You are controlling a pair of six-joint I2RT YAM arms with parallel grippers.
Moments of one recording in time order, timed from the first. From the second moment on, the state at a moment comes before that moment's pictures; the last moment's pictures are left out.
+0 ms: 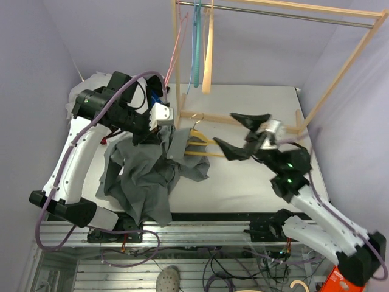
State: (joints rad) left arm -0.42 1.43 1.85 -1.52 0.72 0.93; right arm 0.63 0.88 0.64 0.69 -0.44 0.01
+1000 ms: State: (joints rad) left arm -0.43 1.35 2.28 -1.54 0.51 0.88; right arm 0.56 1.51 0.35 1.48 -0.43 0.90
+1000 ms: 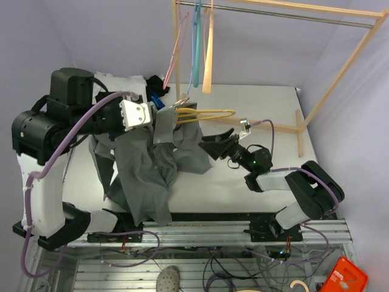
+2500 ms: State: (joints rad) left arm -0.35 1.24 2.21 -1.52 0.53 0.82; right arm 0.73 1.72 0.76 1.53 -0.22 1.75
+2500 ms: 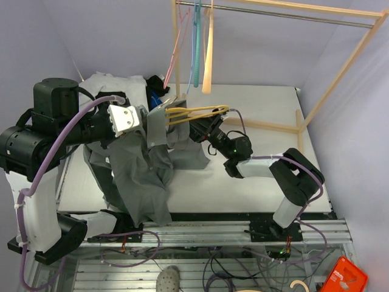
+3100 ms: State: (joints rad) left arm -0.35 1.25 2.20 -1.53 0.53 0.83; right arm 0.73 1.64 0.59 1.53 -0.21 1.72
